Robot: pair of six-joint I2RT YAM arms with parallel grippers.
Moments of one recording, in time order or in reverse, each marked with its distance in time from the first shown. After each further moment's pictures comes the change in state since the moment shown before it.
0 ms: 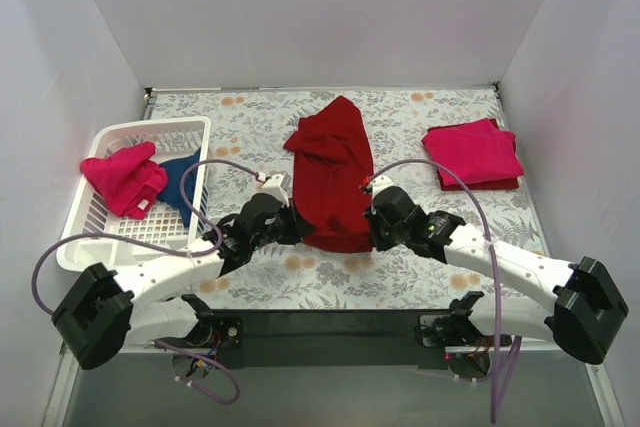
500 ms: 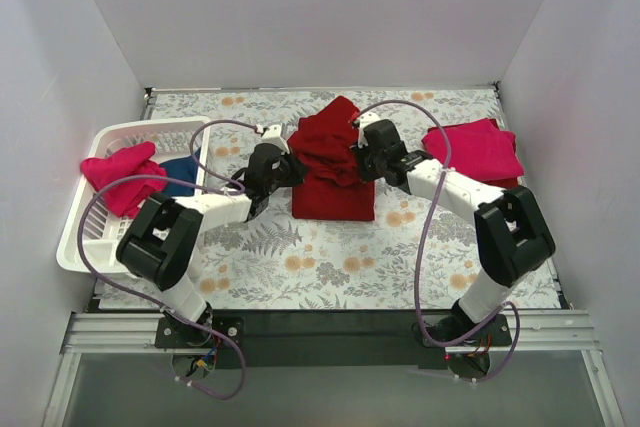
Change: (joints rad) left arm 0.268 0.517 0.286 0.356 -0.014 0.187; right arm -0.297 0.511 0.406 0.254 -0.060 -0.237
